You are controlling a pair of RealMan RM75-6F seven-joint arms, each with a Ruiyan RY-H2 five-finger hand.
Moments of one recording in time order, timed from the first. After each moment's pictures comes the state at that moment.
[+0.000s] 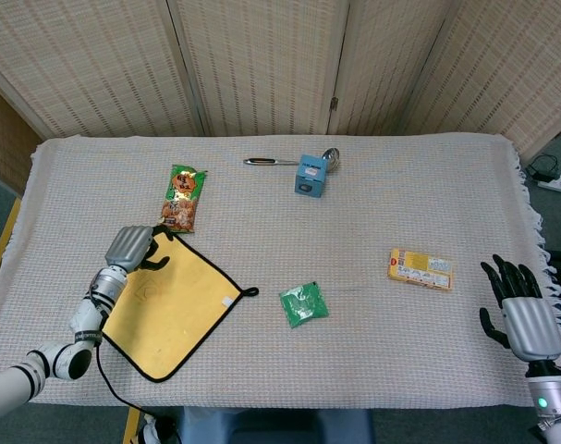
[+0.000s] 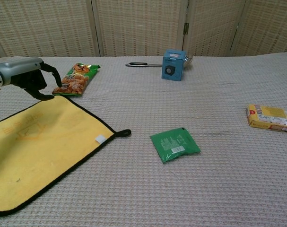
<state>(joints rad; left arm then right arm) -0.71 -1.51 -0.23 -1.09 1.23 0.78 -0.13 0.10 -1.18 0.05 -1.51 -1.47 1.42 -0.05</state>
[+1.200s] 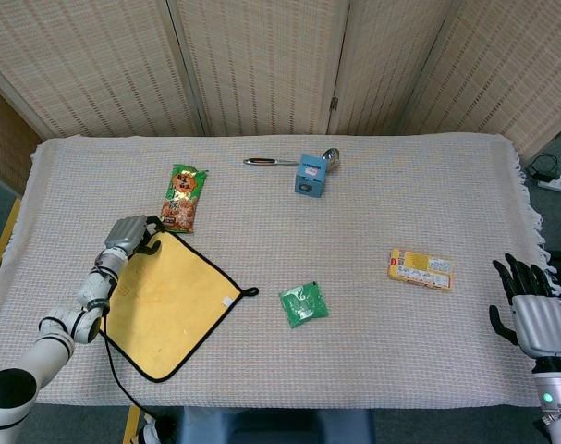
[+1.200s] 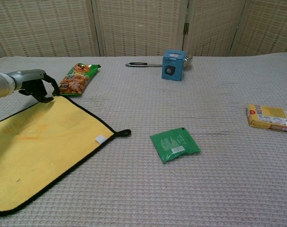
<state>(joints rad) -0.87 -1.75 -0.16 -0.49 1.33 0.50 -0.55 0.11 -1.20 0.07 -1.45 -1.42 1.39 -0.03</state>
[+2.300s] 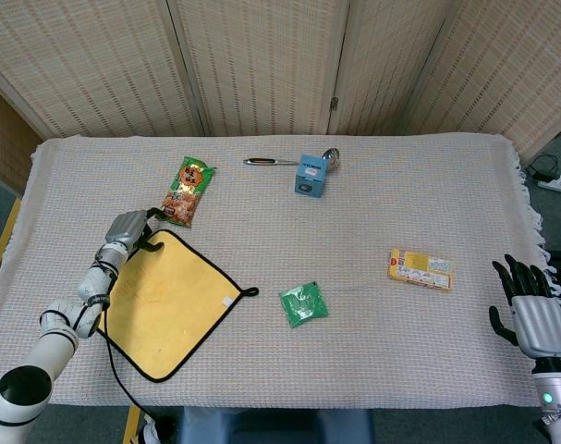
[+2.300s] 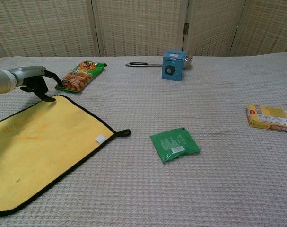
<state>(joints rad) -0.90 -1.79 -0.11 -0.36 1.40 0.50 -0.73 0.10 -1.20 0.07 -1.45 -1.42 1.38 -0.03</state>
